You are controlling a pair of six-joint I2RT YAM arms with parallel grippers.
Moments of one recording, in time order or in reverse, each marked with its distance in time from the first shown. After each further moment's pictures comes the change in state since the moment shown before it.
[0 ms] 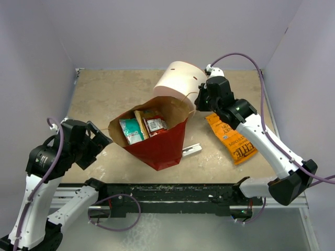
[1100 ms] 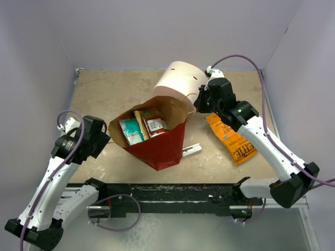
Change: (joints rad) left arm 0.000 0.066 -0.259 0.227 -0.252 -0.175; right arm -0.007 -0.029 -0.037 0.014 -0.058 -0.006
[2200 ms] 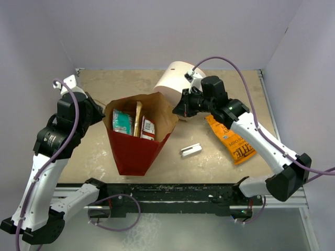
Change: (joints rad) left arm 0.000 0.082 0.332 0.298 0.030 0.623; right arm 0.026 0.066 0.000 0.117 -0.476 -0.050
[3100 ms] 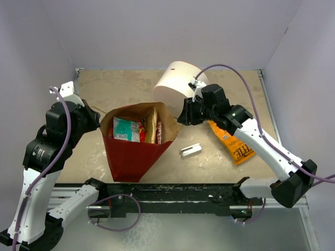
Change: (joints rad) left arm 0.000 -0.068 0.039 -0.050 0.092 0.152; right arm 0.036 -0.071 -0.084 -0.099 0.111 0.025
